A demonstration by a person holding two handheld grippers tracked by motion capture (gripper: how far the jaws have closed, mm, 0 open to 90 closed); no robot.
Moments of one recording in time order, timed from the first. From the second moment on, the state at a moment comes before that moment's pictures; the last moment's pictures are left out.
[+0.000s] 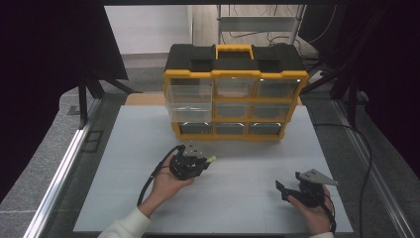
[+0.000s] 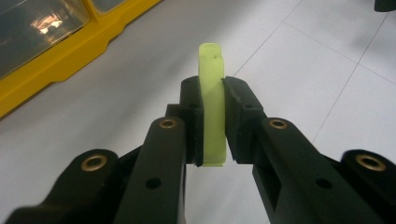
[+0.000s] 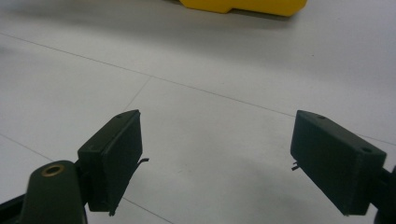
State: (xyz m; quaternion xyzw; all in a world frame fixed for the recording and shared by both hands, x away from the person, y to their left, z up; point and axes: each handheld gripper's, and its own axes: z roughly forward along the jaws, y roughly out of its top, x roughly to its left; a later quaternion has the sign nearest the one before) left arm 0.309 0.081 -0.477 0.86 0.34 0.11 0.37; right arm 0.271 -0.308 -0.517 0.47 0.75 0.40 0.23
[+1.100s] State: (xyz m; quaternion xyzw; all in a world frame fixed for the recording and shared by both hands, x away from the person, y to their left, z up) left arm 0.305 0.087 -0.465 0.85 0.34 0.11 0.40; right arm 0.271 -0.309 -0.517 0.47 0.75 0.40 0.24
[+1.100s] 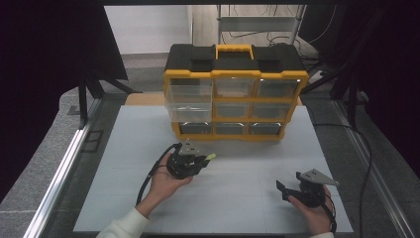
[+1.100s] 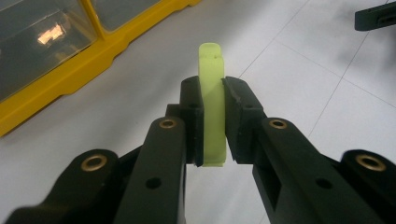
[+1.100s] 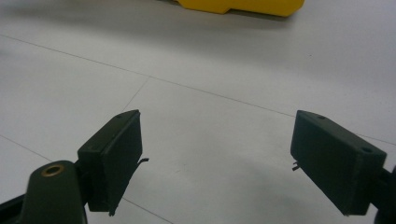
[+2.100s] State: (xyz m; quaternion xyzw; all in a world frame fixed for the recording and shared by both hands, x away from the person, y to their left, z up) left arm 0.302 0.088 -0.457 0.84 0.33 0.12 0.41; right arm 0.271 -0.309 -0.517 0.47 0.75 0.40 0.23
